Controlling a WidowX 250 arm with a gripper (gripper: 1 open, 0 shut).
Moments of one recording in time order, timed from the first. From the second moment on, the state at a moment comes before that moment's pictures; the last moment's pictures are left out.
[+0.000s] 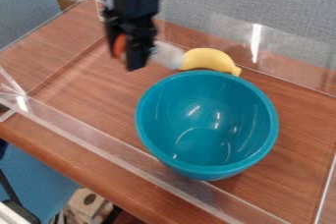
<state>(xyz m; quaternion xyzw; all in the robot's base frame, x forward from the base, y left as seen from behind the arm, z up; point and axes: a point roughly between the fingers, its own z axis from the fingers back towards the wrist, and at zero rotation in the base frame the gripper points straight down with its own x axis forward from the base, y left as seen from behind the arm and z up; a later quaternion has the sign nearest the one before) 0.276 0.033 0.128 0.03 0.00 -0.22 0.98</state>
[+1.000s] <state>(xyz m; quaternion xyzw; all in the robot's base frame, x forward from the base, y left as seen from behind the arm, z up) 0.271 -0.033 0.075 -0.01 0.01 -0.31 0.95</state>
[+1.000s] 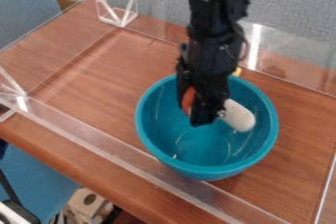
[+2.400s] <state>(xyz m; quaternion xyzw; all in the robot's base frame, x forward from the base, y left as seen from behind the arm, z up) 0.287 -0.039 0.043 -0.02 0.03 -0.22 0.97</state>
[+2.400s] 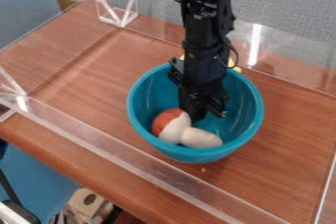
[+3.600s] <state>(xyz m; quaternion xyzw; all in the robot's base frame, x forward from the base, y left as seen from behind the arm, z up) 0.286 -0.053 0.100 -0.03 0.01 -0.16 0.99</state>
